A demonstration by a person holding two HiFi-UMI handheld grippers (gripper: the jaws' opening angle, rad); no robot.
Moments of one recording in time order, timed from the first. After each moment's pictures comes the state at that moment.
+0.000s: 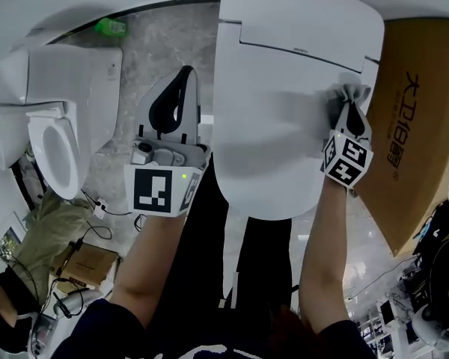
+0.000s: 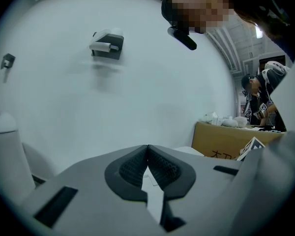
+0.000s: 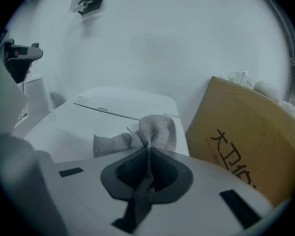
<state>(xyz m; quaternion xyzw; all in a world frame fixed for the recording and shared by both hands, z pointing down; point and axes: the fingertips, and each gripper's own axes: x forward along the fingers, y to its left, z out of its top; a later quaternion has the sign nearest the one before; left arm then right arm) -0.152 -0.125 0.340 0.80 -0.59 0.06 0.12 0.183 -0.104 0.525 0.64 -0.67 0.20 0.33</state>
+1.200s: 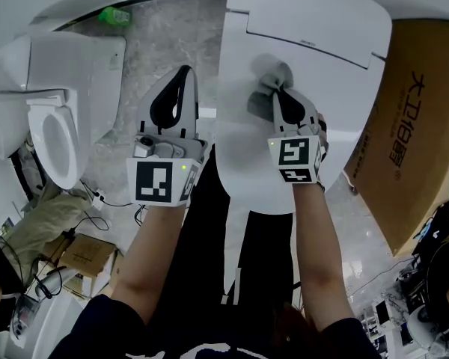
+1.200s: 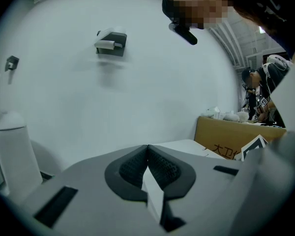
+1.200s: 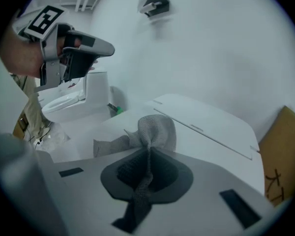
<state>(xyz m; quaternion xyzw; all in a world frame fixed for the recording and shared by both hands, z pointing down) -0.167 -0.102 0.360 0.78 -0.61 0.08 0.12 -0.016 -0.070 0.519 0.38 -0.84 0.13 0.36</state>
